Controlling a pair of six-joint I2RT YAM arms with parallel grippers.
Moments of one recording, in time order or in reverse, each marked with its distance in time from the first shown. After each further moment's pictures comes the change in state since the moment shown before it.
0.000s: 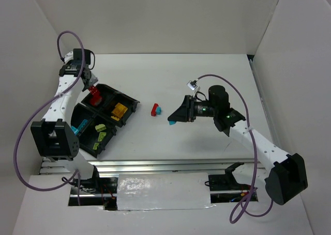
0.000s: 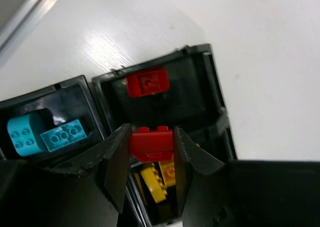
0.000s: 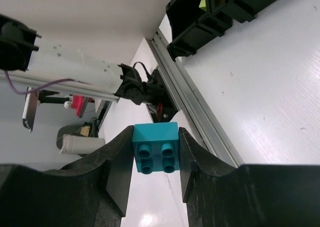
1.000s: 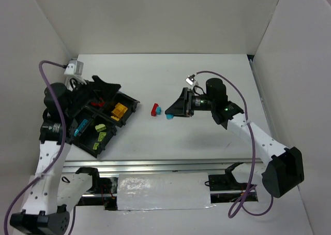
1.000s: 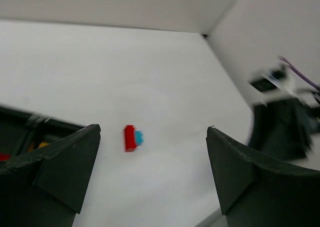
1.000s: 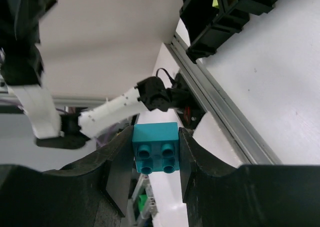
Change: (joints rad) left arm -0.039 -0.714 -0.504 0.538 0.780 0.243; right arm 0.000 0.063 0.099 -0.061 -0.013 0.164
